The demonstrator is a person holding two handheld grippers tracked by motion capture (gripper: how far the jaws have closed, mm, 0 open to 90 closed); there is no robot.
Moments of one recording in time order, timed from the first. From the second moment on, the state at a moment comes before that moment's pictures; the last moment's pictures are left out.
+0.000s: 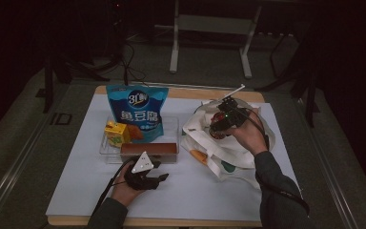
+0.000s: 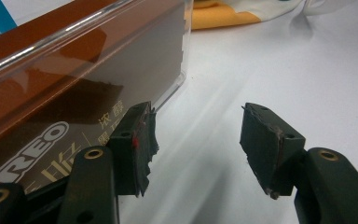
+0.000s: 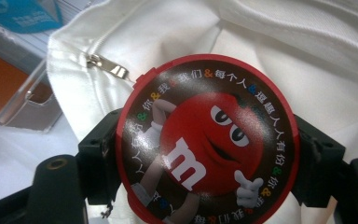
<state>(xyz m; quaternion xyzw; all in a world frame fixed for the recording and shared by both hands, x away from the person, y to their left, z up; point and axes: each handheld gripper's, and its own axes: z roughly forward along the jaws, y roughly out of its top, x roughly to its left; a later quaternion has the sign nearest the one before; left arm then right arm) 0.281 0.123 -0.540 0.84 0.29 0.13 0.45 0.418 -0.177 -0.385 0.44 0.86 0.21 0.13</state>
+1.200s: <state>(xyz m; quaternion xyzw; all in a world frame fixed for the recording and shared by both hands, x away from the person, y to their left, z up) 0.281 0.123 -0.539 0.83 0.29 0.13 0.45 0.411 -0.130 -0.372 0.40 0.88 0.23 0.12</state>
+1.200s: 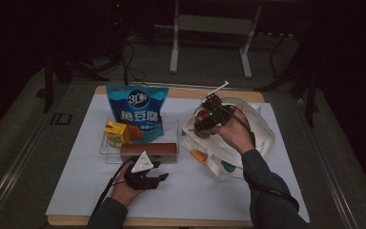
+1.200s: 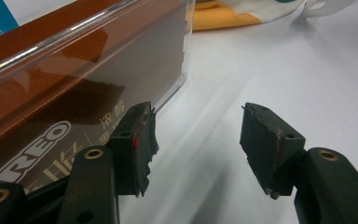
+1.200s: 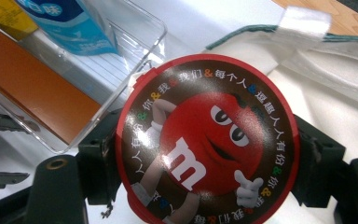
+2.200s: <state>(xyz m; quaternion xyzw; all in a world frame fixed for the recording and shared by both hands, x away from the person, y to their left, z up) 0.281 0.123 -0.540 0.83 0.29 0.13 0.45 0.404 -0.088 -0.370 0.37 0.89 0.24 0.11</state>
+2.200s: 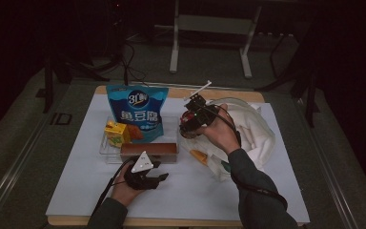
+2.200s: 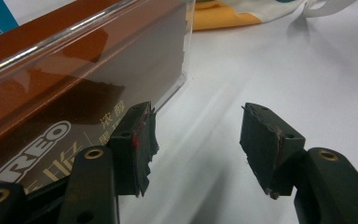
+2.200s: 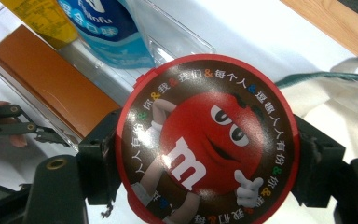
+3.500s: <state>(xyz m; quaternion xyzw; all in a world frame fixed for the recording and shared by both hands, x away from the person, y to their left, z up) 0.282 0.124 -0.540 0.83 0.29 0.13 0.45 0.409 -0.043 -0.377 0.35 0.90 0.24 0.10</state>
